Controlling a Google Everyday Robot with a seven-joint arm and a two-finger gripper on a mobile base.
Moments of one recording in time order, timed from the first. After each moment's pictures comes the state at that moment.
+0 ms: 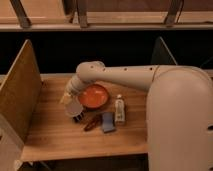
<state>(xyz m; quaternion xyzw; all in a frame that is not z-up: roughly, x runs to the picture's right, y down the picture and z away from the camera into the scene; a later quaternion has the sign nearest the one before) -0.216 0.040 0.761 -0.30 -0.29 0.18 0.89</state>
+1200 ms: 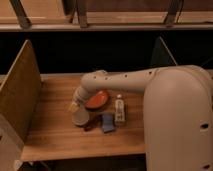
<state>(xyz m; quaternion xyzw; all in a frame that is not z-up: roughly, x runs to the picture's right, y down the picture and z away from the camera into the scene) -0.175 0.090 0.798 -0.31 -0.23 0.20 0.90</state>
